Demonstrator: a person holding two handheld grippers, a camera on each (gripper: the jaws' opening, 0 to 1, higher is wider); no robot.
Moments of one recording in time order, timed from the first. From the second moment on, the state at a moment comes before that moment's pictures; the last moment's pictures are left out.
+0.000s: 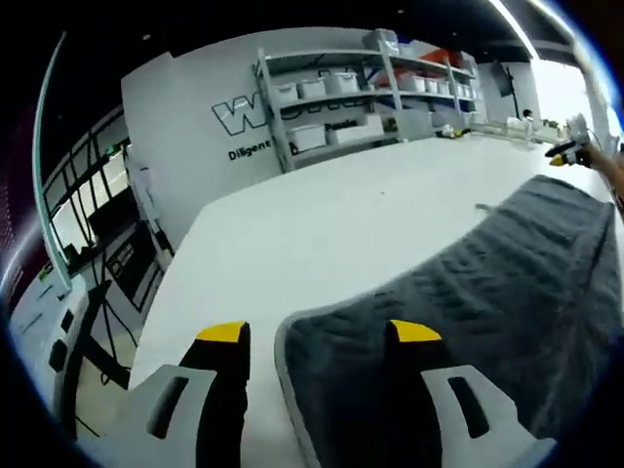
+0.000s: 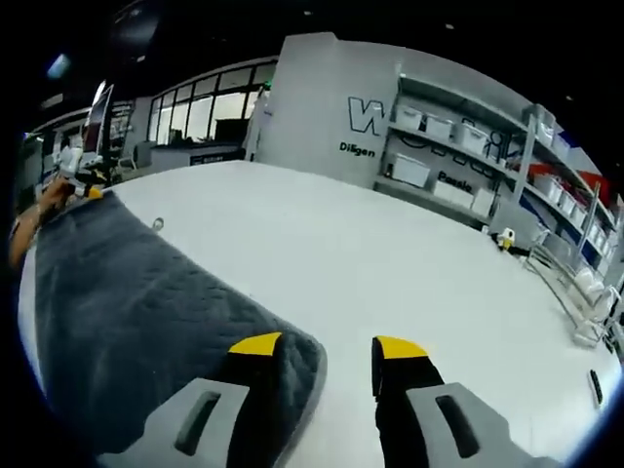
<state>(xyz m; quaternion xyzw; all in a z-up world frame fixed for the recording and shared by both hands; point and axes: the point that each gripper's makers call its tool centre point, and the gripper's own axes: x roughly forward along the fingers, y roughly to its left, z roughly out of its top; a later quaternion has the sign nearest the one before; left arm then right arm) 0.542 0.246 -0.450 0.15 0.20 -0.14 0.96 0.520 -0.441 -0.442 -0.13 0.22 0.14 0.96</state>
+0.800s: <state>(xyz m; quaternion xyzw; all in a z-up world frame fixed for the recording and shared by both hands) 0.554 0.252 -0.487 0.10 0.25 -0.16 0.95 0.539 -0.437 -0.494 -0.09 0.28 0.15 0.94</state>
